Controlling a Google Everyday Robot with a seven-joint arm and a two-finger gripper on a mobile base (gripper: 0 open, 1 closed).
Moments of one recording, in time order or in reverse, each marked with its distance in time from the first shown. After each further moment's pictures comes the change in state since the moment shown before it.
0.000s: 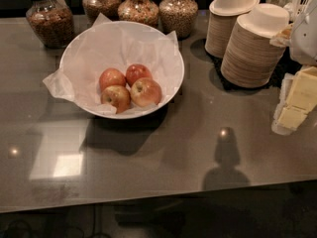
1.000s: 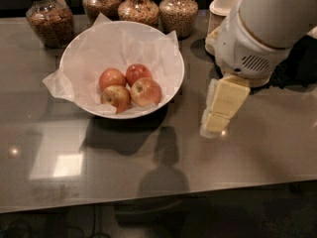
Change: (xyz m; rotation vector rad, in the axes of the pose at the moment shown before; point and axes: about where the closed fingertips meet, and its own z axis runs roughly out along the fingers) arm -0.110 0.027 0.022 0.027 -0.136 -0.120
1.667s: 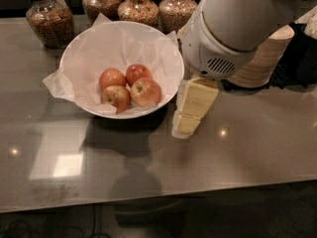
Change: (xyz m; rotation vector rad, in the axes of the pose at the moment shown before) arm -0.055 0.008 0.007 0.040 -0.066 -0.077
